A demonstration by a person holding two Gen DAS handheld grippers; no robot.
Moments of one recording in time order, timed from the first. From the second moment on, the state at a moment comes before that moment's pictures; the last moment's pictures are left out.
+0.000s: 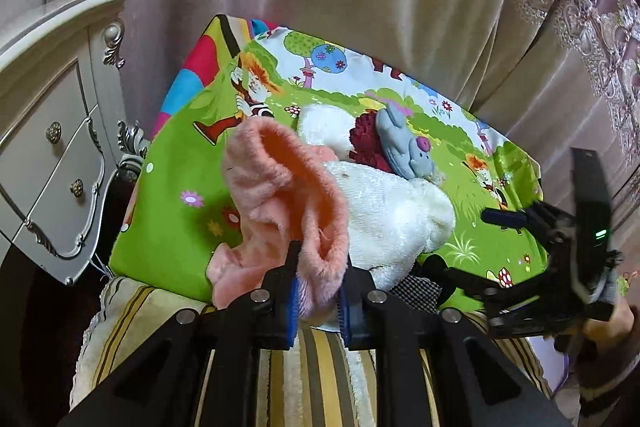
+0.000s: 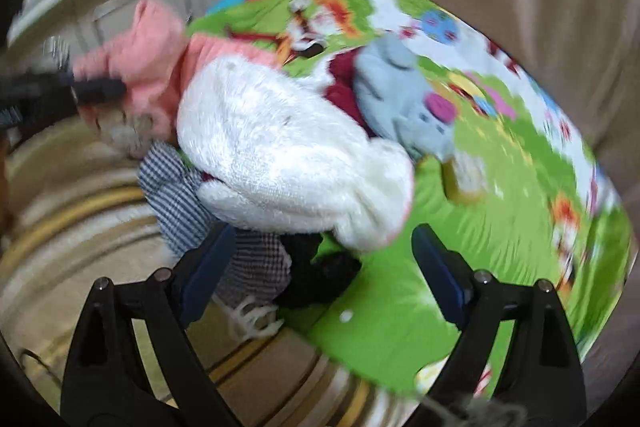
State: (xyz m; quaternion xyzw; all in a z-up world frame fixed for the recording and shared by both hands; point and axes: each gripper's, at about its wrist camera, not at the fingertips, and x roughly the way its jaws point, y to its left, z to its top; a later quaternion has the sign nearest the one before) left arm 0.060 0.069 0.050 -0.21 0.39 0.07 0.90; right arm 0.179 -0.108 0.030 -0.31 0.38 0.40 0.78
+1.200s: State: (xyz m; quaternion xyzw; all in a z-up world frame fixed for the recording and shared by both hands) left arm 0.049 0.078 0.062 -0.22 0.36 0.07 0.90; right arm 0.217 -0.115 0.029 -0.21 0.40 0.45 0.77
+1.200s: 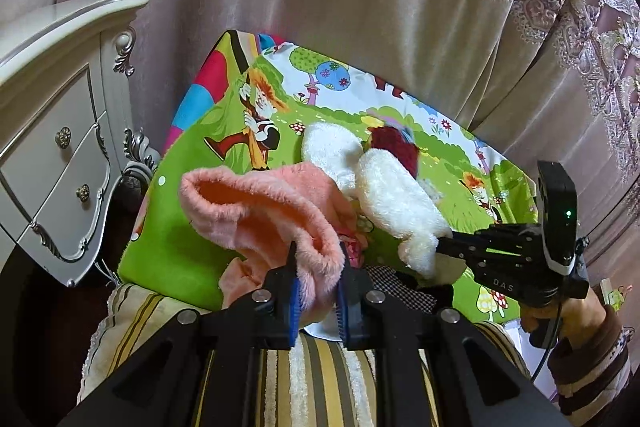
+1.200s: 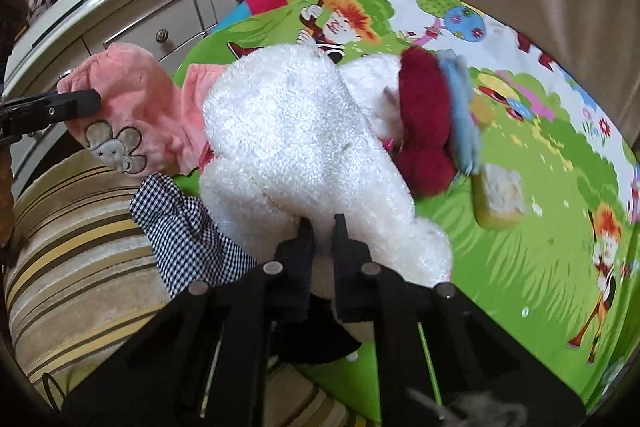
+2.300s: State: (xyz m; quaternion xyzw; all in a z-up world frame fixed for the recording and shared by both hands) left arm 0.072 0.021 0.157 -0.17 0.28 -0.02 0.95; right arm 0.189 -0.251 0.094 -0.06 0.37 0.35 0.86
